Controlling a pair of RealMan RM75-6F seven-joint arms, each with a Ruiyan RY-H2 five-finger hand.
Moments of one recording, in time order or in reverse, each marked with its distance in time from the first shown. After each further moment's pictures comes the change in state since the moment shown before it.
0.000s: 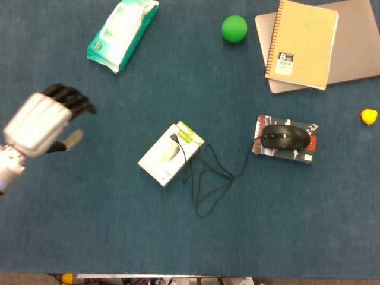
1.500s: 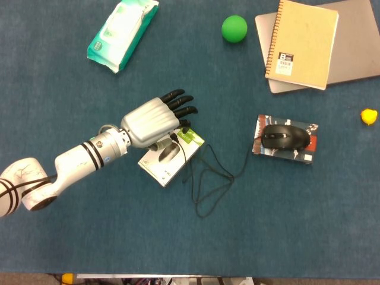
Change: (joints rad) left arm -0.376 -0.430 0.053 0.301 -0.011 -0.251 -0.035; right arm -0.009 0.014 -0.004 0.024 0.036 -0.014 0.032
